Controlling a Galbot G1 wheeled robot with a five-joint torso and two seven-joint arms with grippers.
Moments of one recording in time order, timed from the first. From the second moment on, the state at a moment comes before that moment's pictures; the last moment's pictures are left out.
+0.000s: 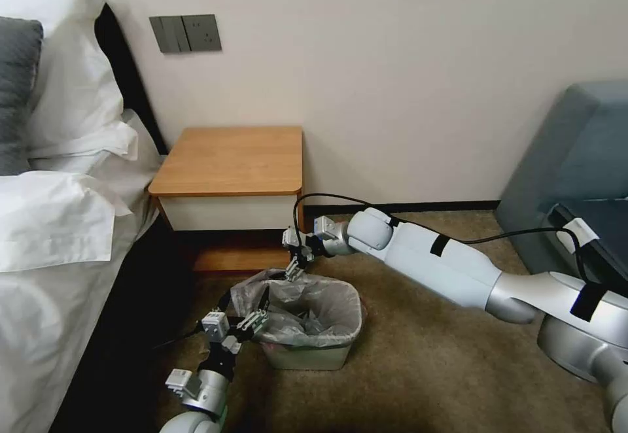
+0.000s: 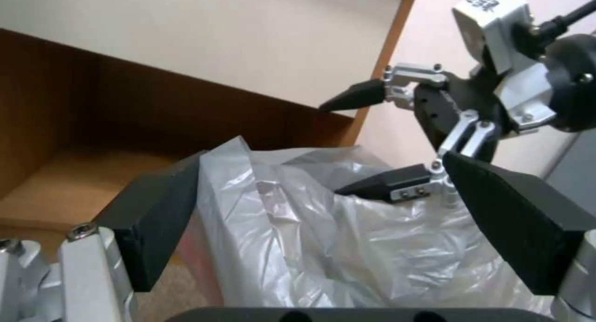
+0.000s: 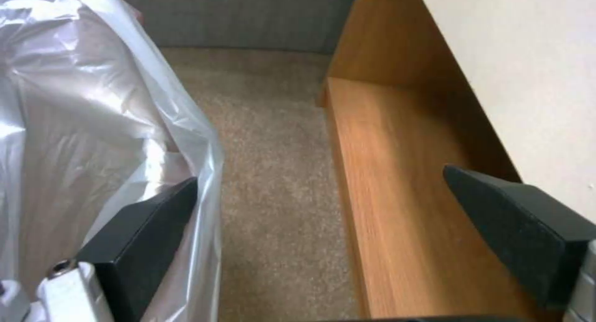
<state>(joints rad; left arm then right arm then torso) 1.64 -1.47 -0.52 -1.85 -0.41 -0.23 0.24 -0.17 1.16 -0.76 1.19 0.41 -0.08 -0.65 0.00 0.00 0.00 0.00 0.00</state>
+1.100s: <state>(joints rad) 1.59 -1.46 -0.56 -1.92 -0.49 -0.16 0.13 -0.40 1.04 -0.50 1.42 0.55 -0.08 -0.51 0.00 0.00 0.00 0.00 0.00</state>
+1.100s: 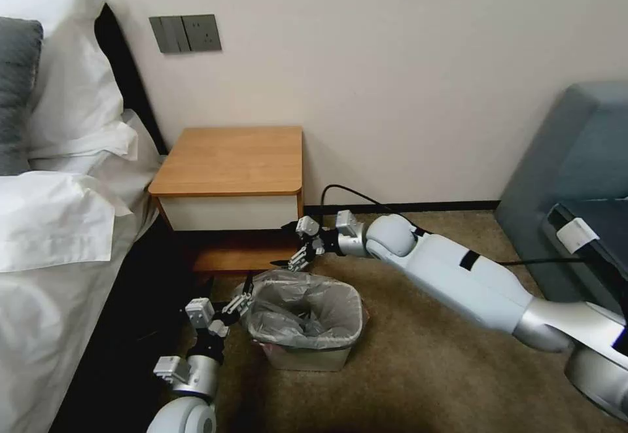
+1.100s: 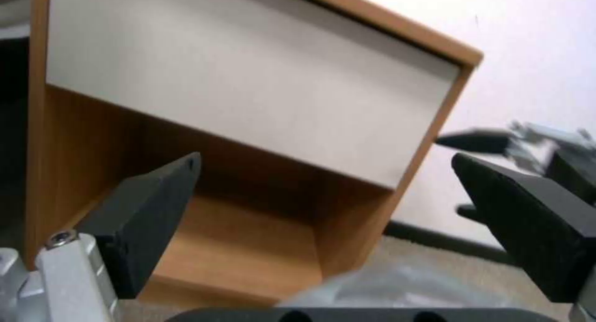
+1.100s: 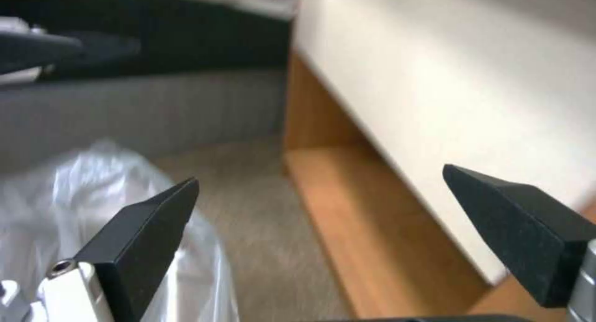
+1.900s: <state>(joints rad) 1.55 -1.35 -0.58 -1.96 -0.55 -0.12 0.21 -1.40 1.20 0.10 2.04 0.09 -0.06 0.49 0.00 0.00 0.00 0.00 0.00</state>
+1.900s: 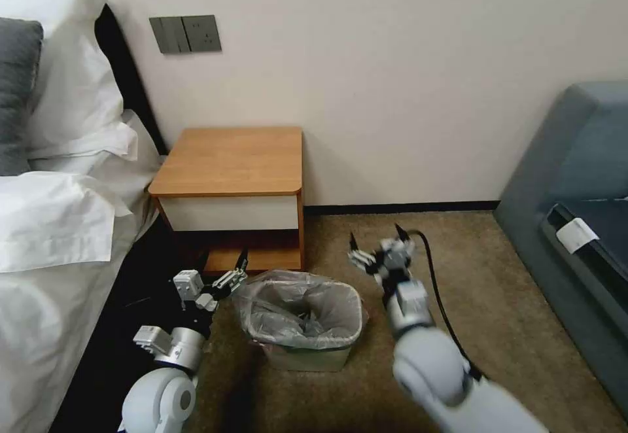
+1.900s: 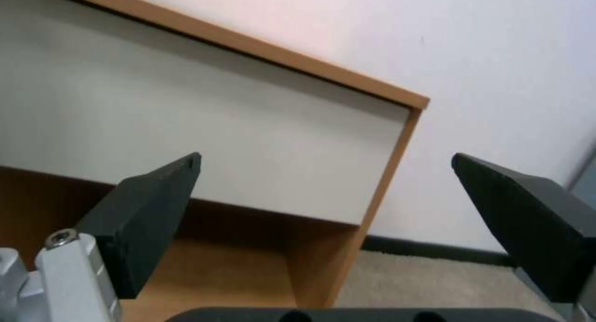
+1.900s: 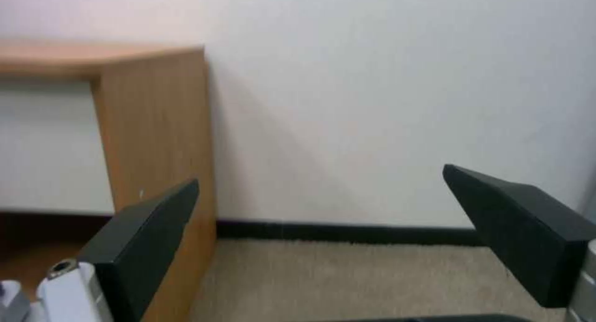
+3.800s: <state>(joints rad) 1.56 -1.38 -0.58 -1.89 -0.48 -0.21 0.21 -1.51 1.35 0.22 1.97 -0.03 0.10 0.40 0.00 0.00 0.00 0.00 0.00</state>
